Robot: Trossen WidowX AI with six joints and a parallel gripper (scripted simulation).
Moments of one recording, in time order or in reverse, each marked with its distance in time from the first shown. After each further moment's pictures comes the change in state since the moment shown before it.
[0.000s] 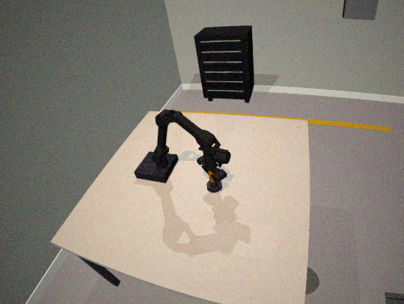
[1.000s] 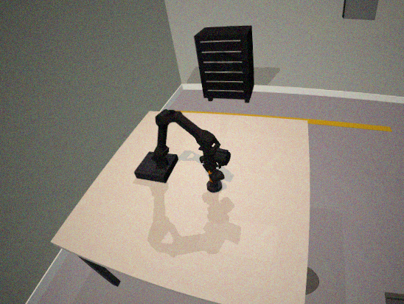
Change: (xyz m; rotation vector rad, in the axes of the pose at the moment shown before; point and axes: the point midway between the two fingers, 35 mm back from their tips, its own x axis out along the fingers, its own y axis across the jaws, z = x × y) arm 0.000 0.000 0.000 0.209 0.000 0.001
